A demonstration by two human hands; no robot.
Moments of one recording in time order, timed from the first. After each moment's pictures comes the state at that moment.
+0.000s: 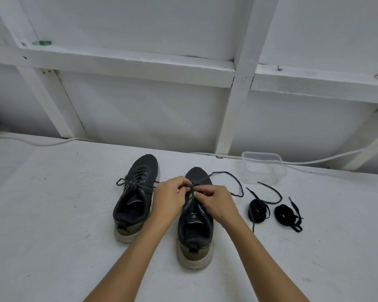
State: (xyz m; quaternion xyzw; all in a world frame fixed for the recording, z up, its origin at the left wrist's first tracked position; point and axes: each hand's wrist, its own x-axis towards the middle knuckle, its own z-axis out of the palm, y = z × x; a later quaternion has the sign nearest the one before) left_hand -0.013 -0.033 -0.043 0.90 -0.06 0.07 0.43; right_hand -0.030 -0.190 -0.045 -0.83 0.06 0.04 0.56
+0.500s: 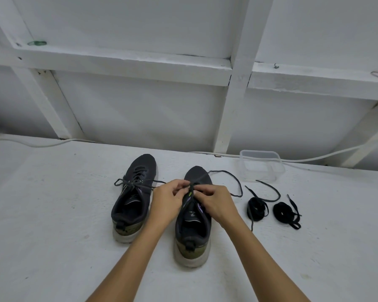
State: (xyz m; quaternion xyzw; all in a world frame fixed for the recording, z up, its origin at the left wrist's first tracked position) left_hand -0.019 -0.032 -0.050 0.83 -0.01 0.02 0.55; right_hand -0.031 -0.191 -0.049 -0.81 0.09 0.04 0.58
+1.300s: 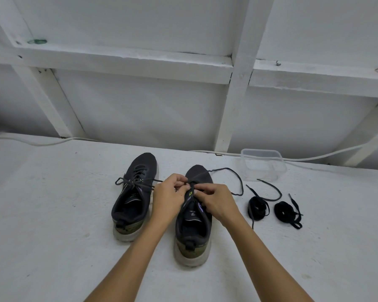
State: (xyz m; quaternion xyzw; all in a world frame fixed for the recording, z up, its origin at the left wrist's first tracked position) left_hand -0.014 -0.037 -0.048 0.87 0.00 0.05 0.50; right_hand -0.030 -0.193 -0.049 -0.80 0.10 0.06 0.58
